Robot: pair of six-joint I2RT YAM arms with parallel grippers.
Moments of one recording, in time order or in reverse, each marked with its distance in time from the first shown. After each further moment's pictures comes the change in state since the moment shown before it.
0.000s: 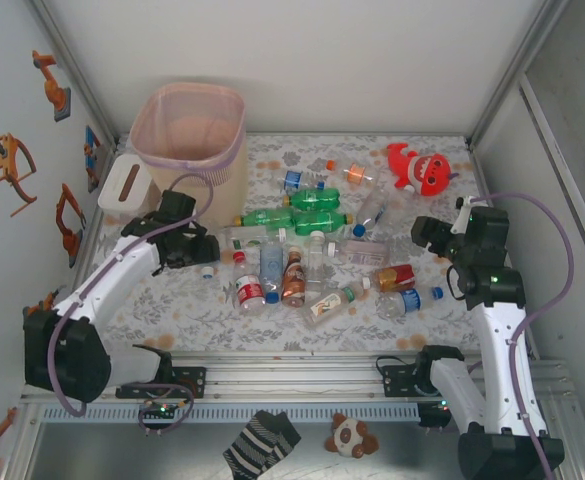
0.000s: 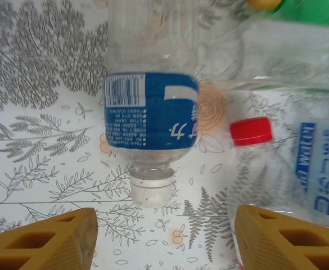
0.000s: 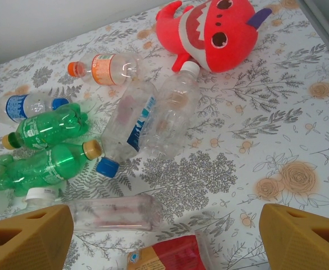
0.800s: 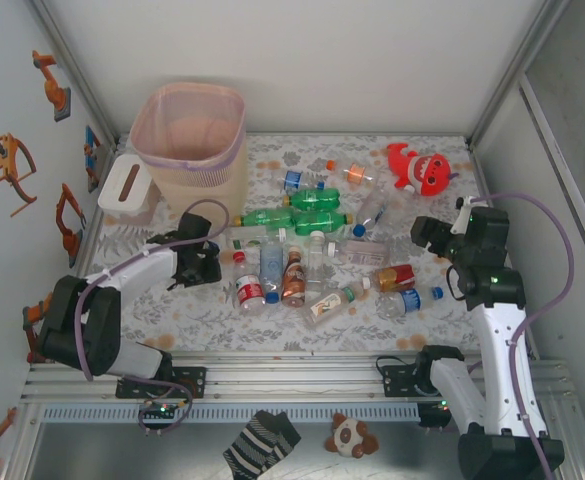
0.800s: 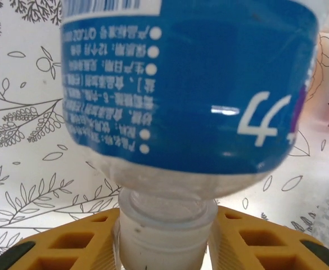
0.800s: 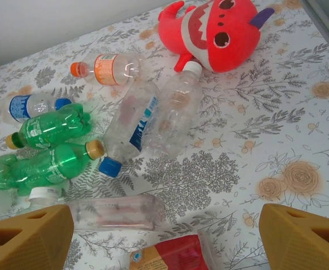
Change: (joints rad) left arm -0.041 0.138 -0.195 0.223 -0.040 -0.058; right arm 0.000 -0.006 0.000 -0.001 -0.007 0.004
